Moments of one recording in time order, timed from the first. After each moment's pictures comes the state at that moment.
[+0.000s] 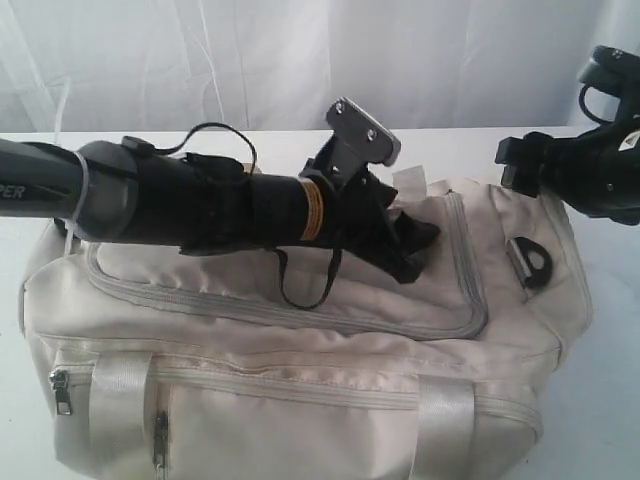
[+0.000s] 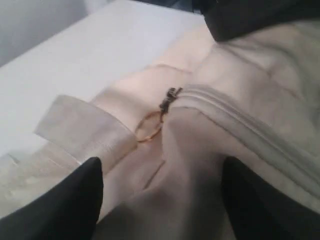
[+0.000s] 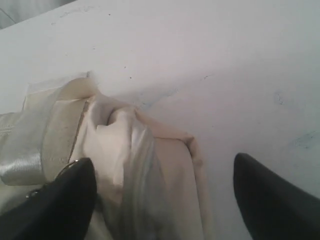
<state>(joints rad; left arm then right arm) -0.77 1.93 -1.24 0.95 -0.33 -0.74 0.25 1.45 -0.86 0.18 0.22 0.18</state>
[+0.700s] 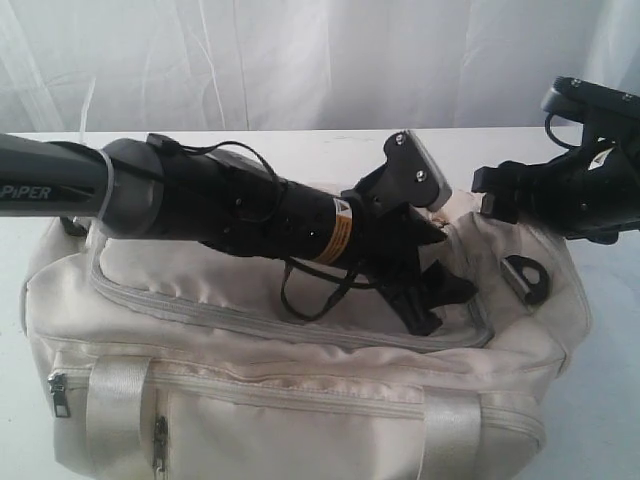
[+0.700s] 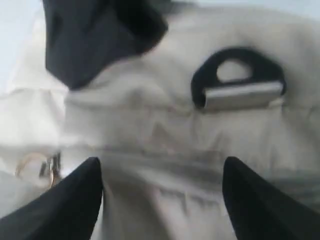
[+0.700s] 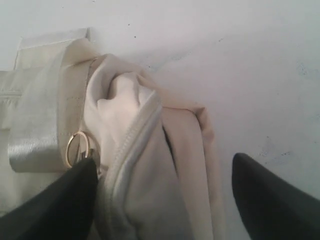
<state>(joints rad) -0.81 1.95 -1.33 1.58 -0.47 -1.17 0.29 1.51 -0.87 0.20 0.28 0.13</state>
